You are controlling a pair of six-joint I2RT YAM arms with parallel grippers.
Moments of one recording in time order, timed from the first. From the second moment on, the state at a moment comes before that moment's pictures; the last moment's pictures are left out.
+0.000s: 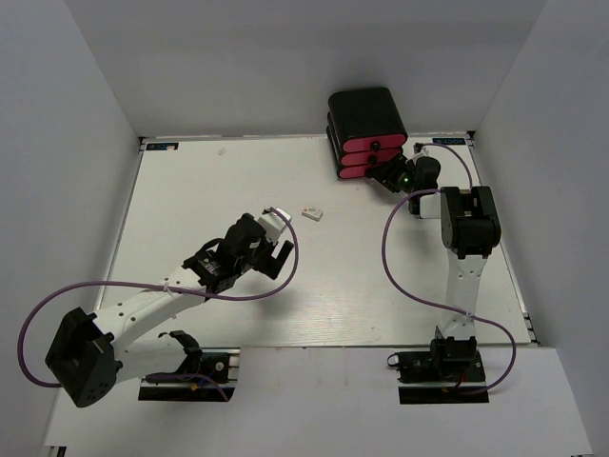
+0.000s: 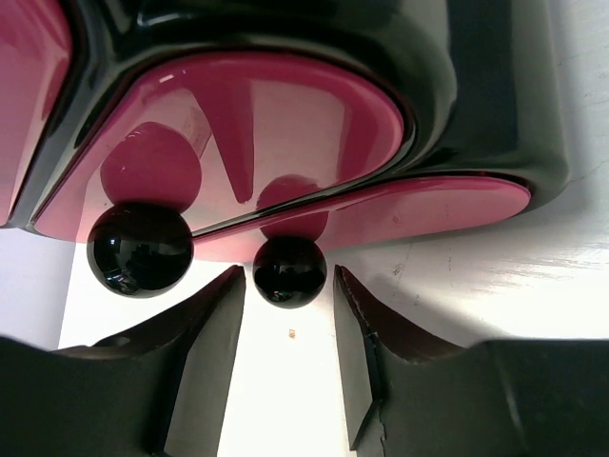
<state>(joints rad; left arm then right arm) -0.75 1.11 0.70 -0.22 -0.19 0.04 0.05 2.25 1.25 0.71 -0.49 0.75</state>
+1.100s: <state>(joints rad) -0.75 1.12 0.70 -0.22 -0.19 0.04 0.05 2.30 1.30 0.72 -0.52 0.79</state>
